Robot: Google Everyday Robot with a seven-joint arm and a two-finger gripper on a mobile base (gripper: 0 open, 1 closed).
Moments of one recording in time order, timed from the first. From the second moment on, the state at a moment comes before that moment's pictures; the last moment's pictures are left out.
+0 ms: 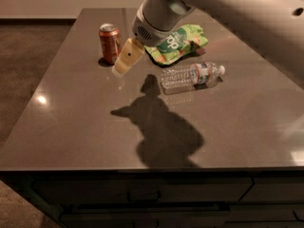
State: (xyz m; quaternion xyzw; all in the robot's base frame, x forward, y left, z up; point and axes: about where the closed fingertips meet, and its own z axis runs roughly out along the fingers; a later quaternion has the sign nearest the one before) arm 0.627 0.032 0.939 -0.48 0.82 0.06 0.31
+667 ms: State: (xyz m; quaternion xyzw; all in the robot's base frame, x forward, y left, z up) arm 0.661 0.045 0.943 -0.46 0.83 0.02 0.33
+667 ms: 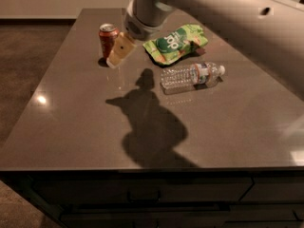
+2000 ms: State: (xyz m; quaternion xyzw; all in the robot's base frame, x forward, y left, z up) arm 0.744 0.082 0.912 -0.40 0.84 0.08 0.36
